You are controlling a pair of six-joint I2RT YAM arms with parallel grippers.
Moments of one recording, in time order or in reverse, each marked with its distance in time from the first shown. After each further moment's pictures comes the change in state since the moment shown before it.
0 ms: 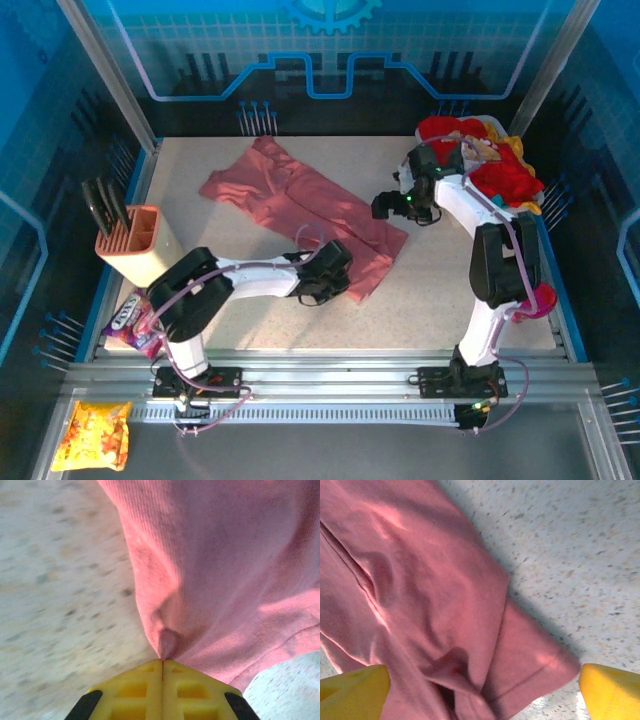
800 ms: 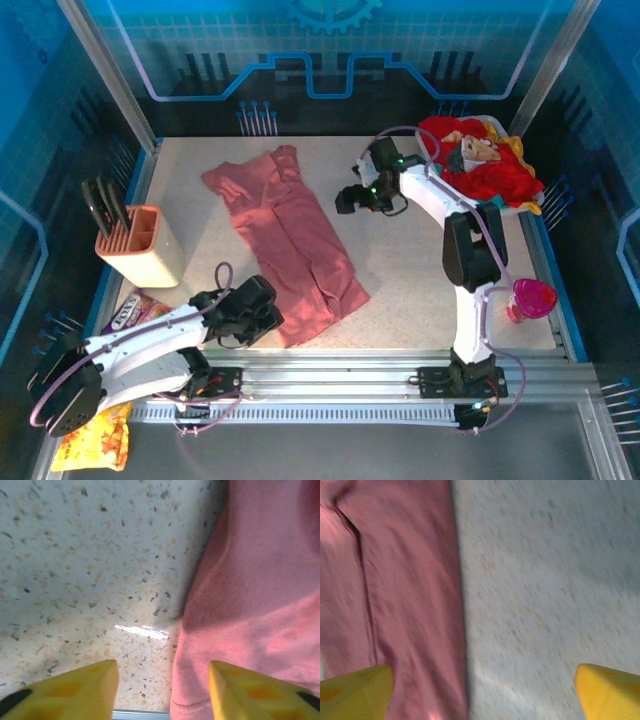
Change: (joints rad) left arm 0.098 -0.783 -0.514 -0.402 0.032 -0.027; right arm 0.156 0.228 0.301 0.001 -0.120 -0.009
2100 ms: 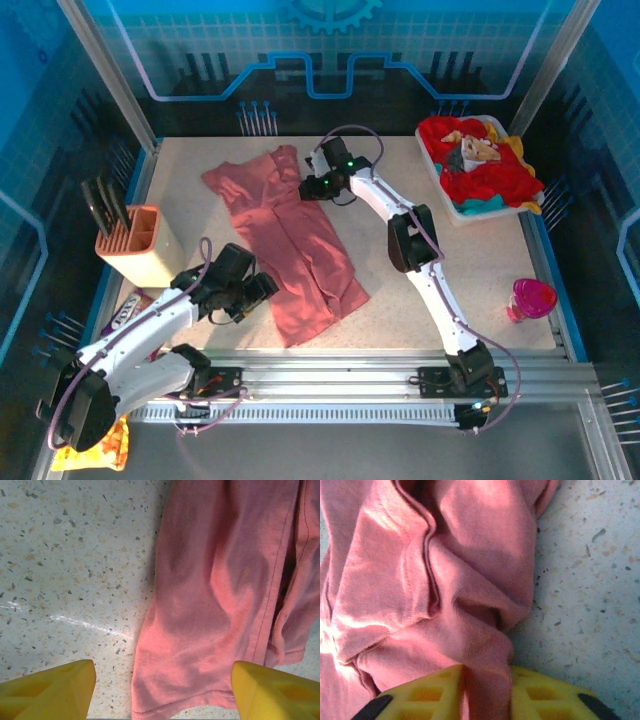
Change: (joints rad) left arm 0.287 0.013 0.149 -0.076 0.106 0.243; right arm 0.117 0.652 0.772 0.069 -0.110 0.112
